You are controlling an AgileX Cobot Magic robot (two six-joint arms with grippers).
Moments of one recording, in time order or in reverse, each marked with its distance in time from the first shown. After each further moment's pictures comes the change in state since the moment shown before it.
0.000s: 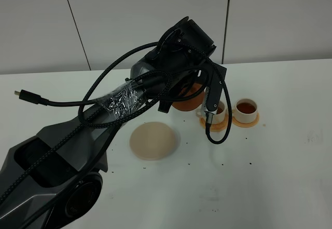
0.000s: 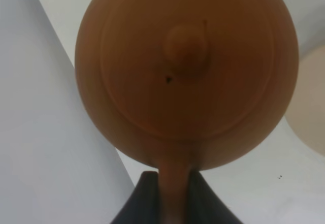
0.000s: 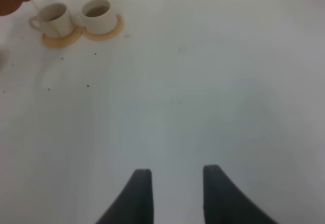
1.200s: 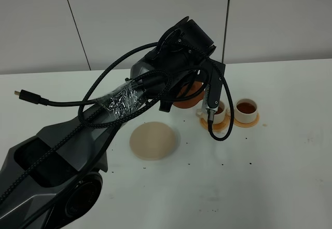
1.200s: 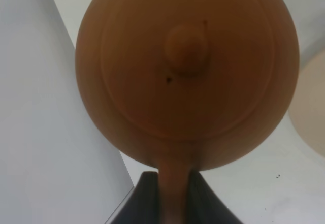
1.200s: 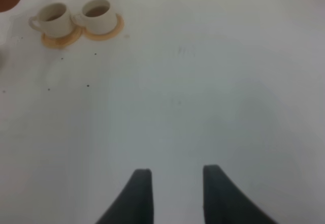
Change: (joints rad) left arm 0.000 0.000 0.000 0.022 0.000 -0.069; right arm 0.000 0.000 0.000 0.000 0.000 0.000
